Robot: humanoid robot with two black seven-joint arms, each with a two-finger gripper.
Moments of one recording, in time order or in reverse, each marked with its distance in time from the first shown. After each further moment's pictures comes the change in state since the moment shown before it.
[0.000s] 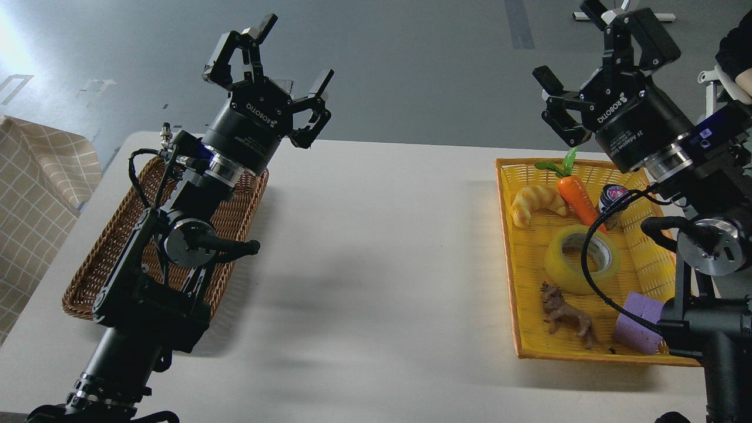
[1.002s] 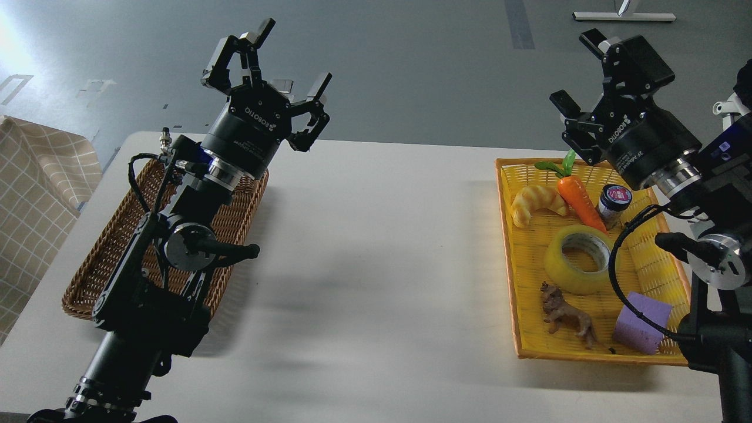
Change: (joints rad) left arm 0.017 -0.001 0.000 -0.003 0.000 0.000 -0.010; right arm -0.054 -0.047 0.025 0.024 -0.188 0.000 0.012
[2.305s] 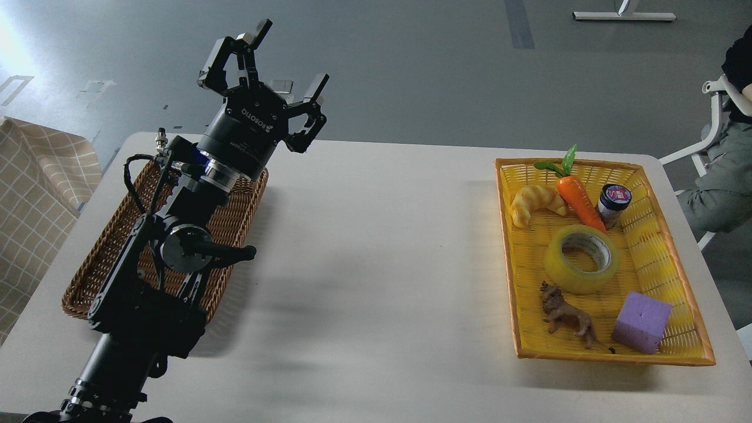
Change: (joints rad) left arm 0.007 0.017 -0.001 -0.012 0.000 -0.003 -0.001; right arm -0.037 -0.479 0.145 0.027 -0.202 0.000 0.234
